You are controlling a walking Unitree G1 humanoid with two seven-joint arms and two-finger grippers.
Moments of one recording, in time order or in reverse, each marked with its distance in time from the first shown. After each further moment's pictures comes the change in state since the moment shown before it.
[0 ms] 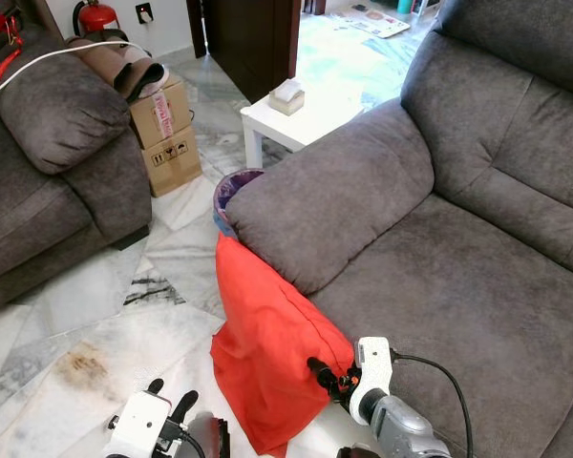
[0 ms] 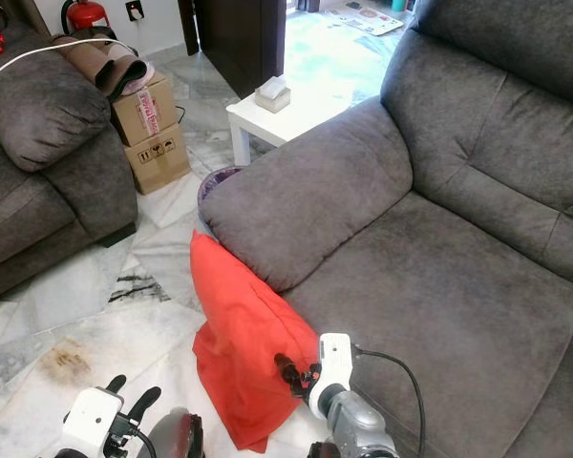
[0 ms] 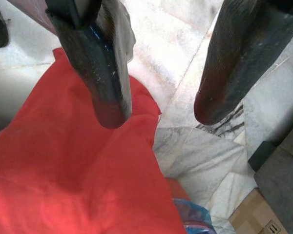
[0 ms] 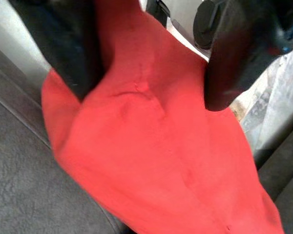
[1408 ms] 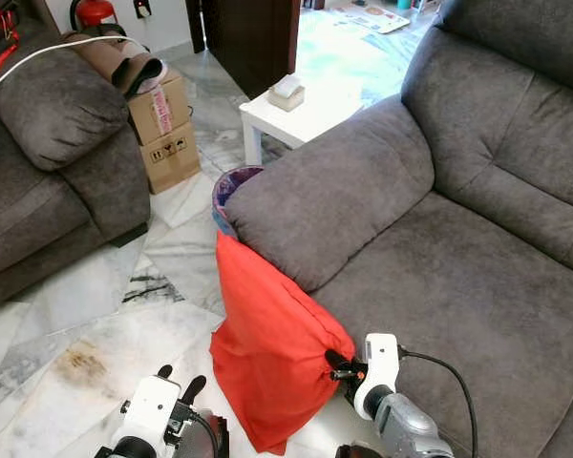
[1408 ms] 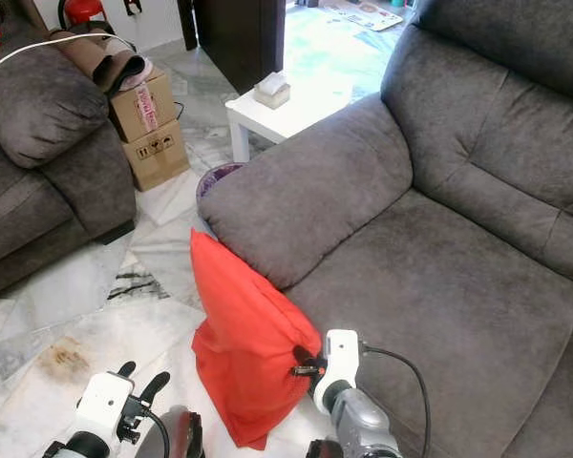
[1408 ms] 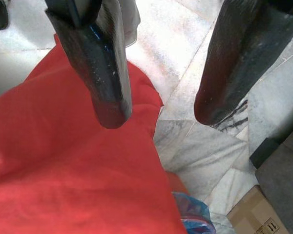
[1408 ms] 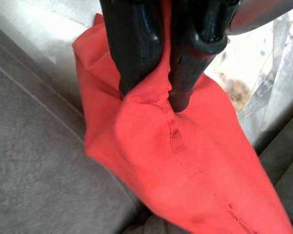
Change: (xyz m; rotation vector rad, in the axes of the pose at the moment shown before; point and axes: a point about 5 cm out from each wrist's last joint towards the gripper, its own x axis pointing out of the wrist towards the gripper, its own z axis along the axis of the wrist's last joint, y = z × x) left arm 0.024 -0.003 0.005 -0.031 -0.020 0.020; right arm -0.003 -0.007 0.007 0.031 -0.074 -0.028
